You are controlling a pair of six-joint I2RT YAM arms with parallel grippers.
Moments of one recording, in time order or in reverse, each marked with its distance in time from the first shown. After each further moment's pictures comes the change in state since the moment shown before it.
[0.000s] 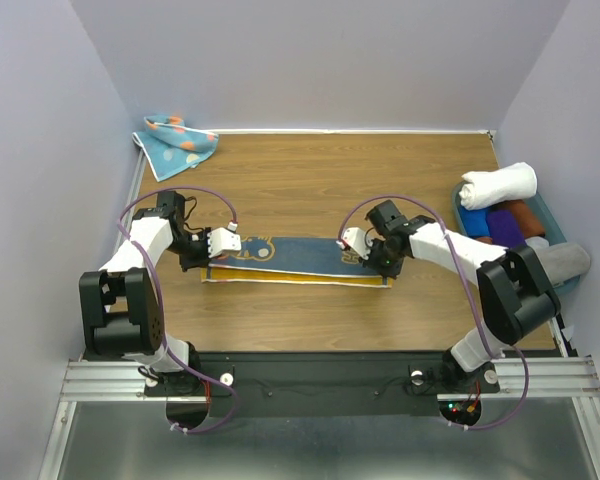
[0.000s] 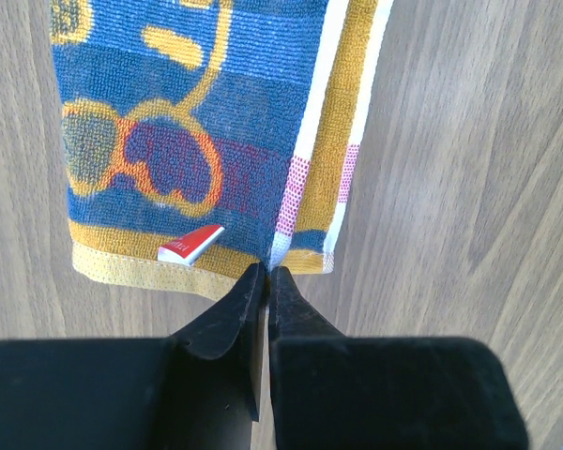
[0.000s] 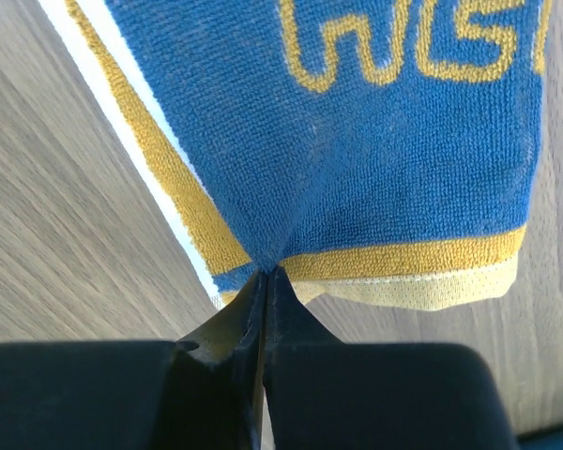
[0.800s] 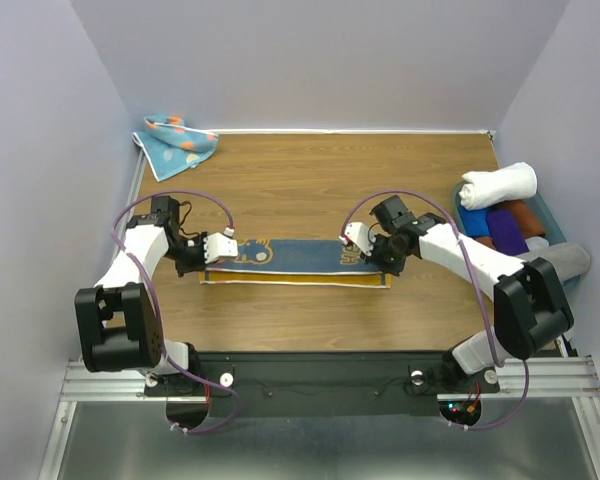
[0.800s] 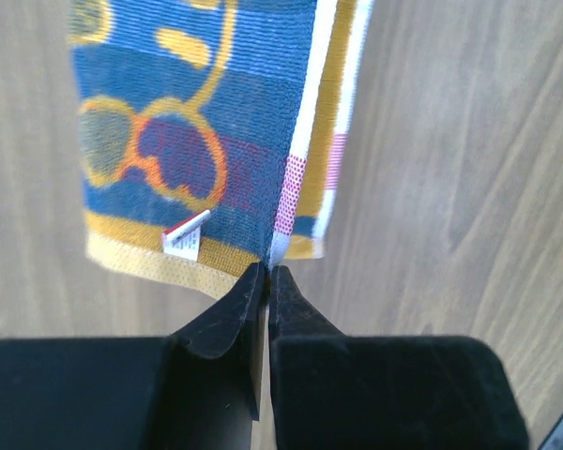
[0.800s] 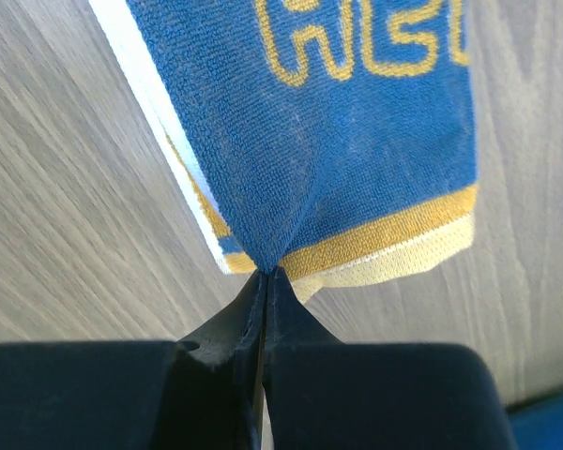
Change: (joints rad) left arm 0.027 -0.088 -0.026 -0.031 0.006 0.034; right arm 0.000 -0.104 0.028 -0.064 -0.024 0.000
